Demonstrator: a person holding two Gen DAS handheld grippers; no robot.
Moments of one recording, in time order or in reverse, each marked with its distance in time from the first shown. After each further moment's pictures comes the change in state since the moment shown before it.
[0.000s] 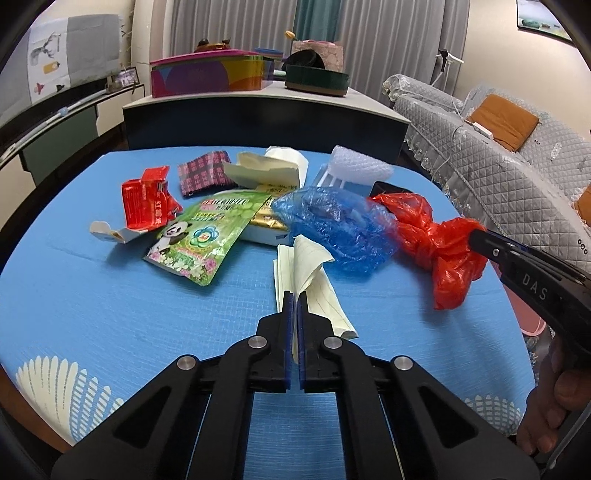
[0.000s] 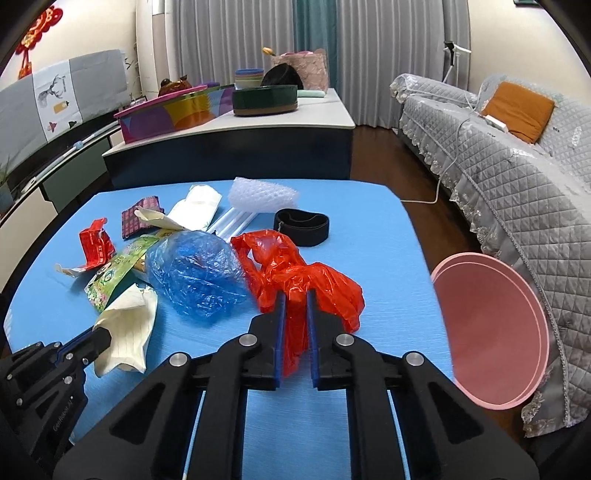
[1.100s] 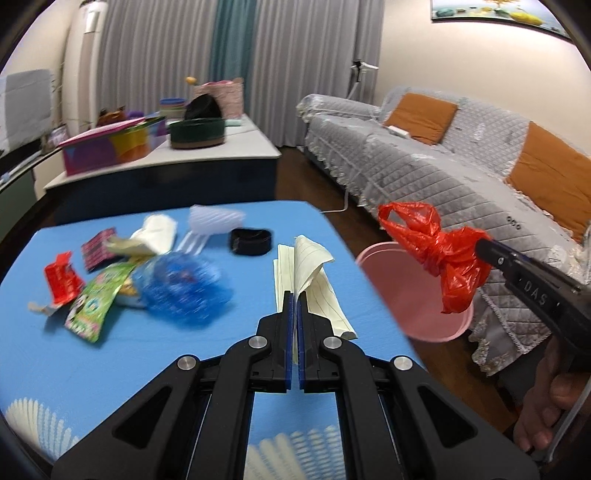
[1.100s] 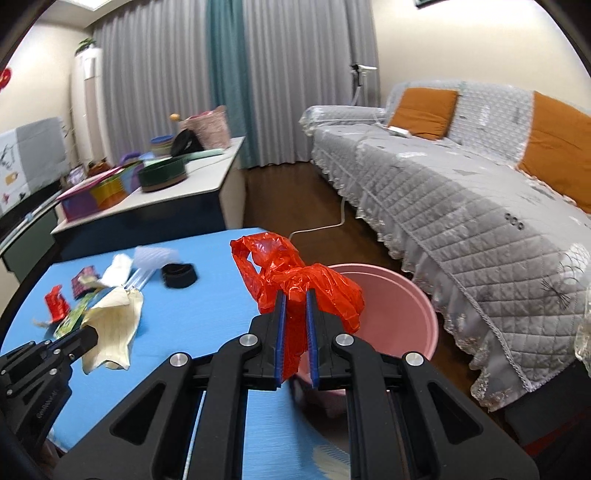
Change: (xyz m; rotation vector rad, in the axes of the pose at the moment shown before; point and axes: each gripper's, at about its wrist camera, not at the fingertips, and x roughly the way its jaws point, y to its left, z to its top) left arm -0.042 -0.127 0.014 0.192 -0.116 -0.228; right arm -0.104 -0.133 -0.020 0.218 -0.179 -0.218
